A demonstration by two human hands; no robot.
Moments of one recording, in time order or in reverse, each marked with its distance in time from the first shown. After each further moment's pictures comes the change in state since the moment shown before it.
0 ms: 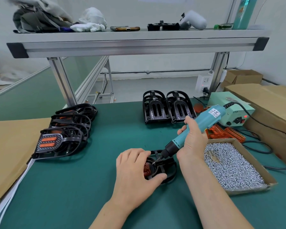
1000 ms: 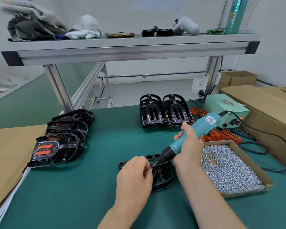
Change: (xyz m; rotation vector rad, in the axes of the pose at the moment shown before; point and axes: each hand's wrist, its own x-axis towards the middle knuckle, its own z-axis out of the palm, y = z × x) left_hand 0.002 0.026 -0.011 -0.118 0.038 -0.135; right_hand -0.003 0.005 -0.005 0.051 0.033 0.087
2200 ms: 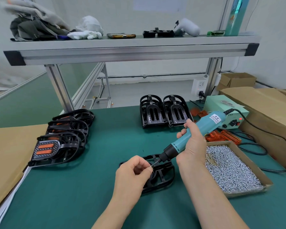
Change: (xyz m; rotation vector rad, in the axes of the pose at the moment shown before) left_hand 0.005 -0.006 -0.011 -0.575 -0.168 -0.324; right_hand -0.006 -0.013 0.002 0.032 -0.047 0.004
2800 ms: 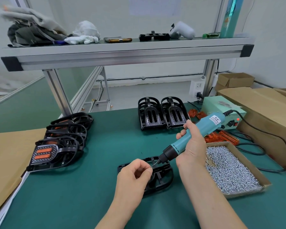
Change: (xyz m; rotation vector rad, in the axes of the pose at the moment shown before) left_hand -0.001 0.000 0.005 -0.019 -0.044 0.020; right_hand -0.003 -0.008 0.001 0.054 -0.005 0.018
